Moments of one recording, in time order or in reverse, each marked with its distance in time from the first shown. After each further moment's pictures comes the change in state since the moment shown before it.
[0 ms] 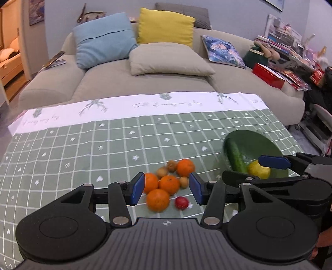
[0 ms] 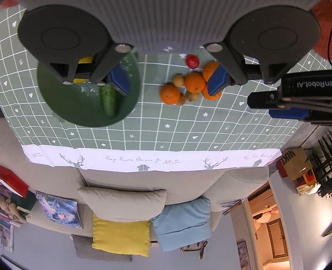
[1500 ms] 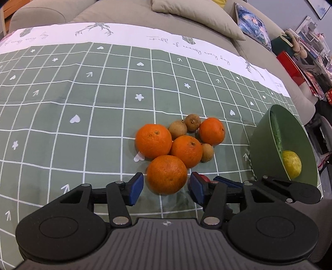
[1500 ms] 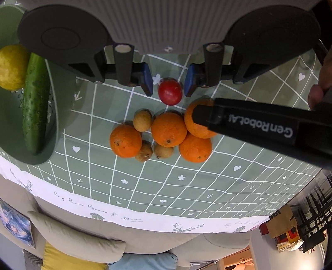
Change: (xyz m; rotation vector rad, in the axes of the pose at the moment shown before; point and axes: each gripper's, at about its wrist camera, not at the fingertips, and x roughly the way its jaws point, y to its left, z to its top) left arm 0.116 0.047 -0.038 -0.239 0.267 -0.105; right arm 0.121 0.037 -0.048 -0.196 0.254 0.083
